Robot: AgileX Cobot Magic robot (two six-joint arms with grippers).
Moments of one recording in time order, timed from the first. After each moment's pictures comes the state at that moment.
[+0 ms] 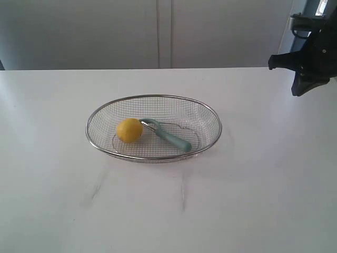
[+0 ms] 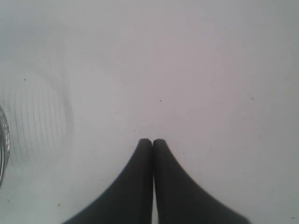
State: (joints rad) left arm -0.07 0.00 0.02 0.00 0.53 0.18; right arm -0.01 1.88 -1.60 0.08 1.05 0.01
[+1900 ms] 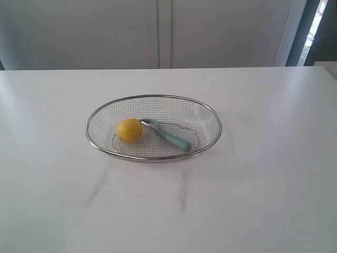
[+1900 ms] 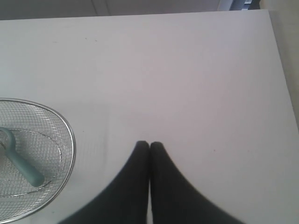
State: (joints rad) left arm -0.07 0.00 0.02 0.00 0.53 0.18; right arm -0.01 1.45 -1.60 0.08 1.04 0.01
